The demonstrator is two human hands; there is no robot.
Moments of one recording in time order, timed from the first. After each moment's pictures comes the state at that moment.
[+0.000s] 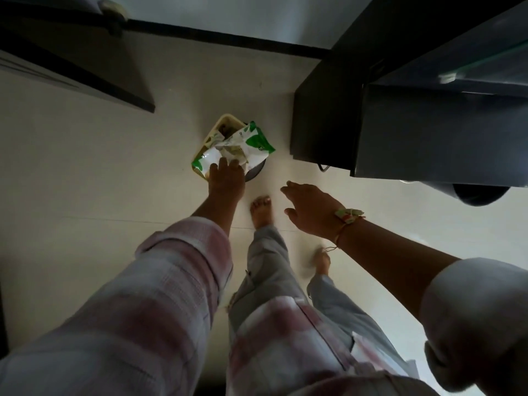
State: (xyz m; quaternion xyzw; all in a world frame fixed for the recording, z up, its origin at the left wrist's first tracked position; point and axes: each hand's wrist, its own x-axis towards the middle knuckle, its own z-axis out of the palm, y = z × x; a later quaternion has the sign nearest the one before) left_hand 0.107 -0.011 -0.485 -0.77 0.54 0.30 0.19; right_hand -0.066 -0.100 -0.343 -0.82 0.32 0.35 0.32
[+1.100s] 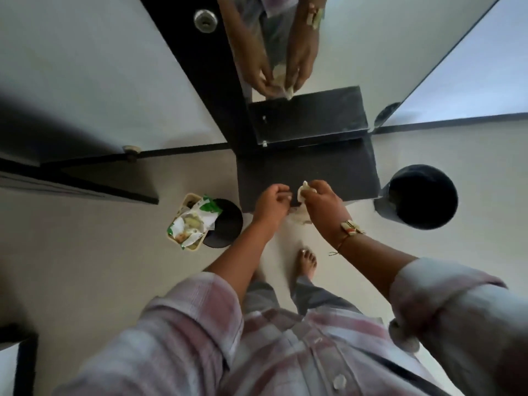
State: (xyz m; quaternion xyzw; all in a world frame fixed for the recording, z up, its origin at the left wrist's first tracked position) left_hand -0.171 -0.180 -0.249 -0.77 0.21 0.50 -0.33; right_hand -0.300 -0.222 -0.236 -0.75 0.53 -0.06 0.40
